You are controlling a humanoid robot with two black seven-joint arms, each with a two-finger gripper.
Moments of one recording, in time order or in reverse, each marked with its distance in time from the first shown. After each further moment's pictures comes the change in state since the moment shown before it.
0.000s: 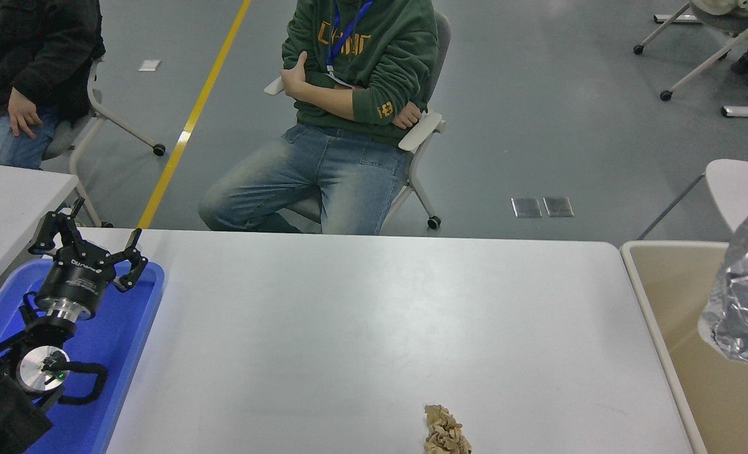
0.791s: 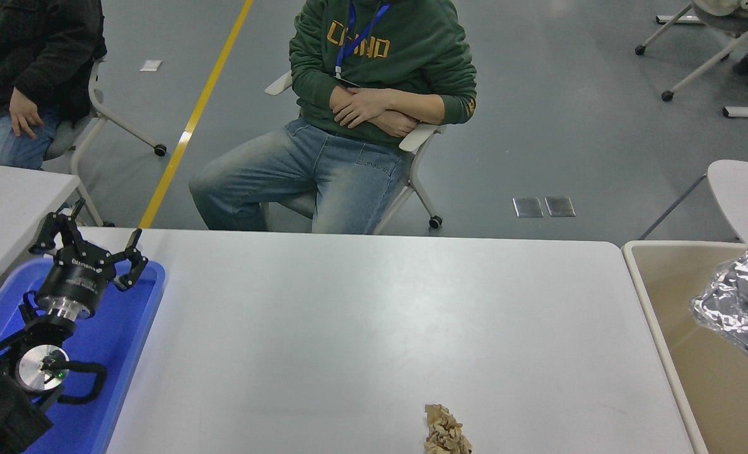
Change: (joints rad) left arm 0.000 0.000 0.000 0.000 0.000 0.000 -0.001; right arm -0.291 0.626 -0.040 -0.749 0.222 -0.395 -0.004
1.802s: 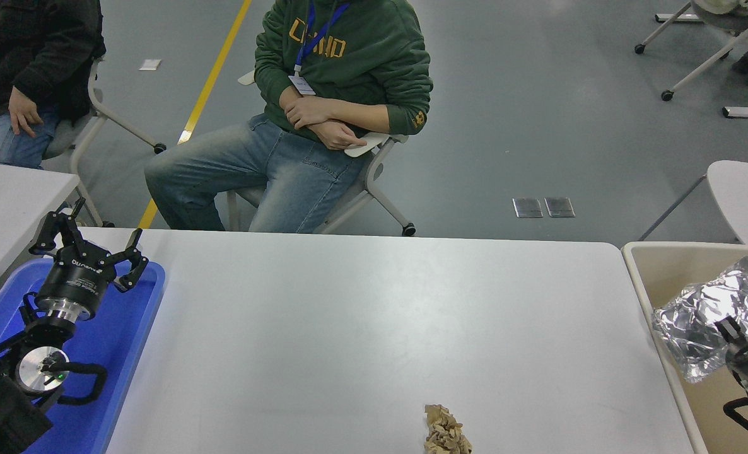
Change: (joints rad) left arm 0.000 0.000 0.000 0.000 0.000 0.000 -0.001; right arm -0.119 0.390 0.009 -0.366 0.210 -0.175 0.001
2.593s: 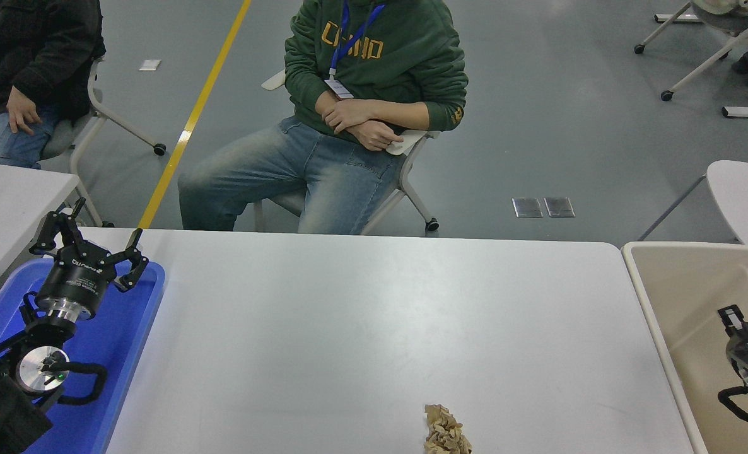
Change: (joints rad) left arm 0.000 0.000 0.001 0.000 0.000 0.000 0.000; right arm 0.037 -0.018 0.007 0.014 0.068 -0.010 -0.001
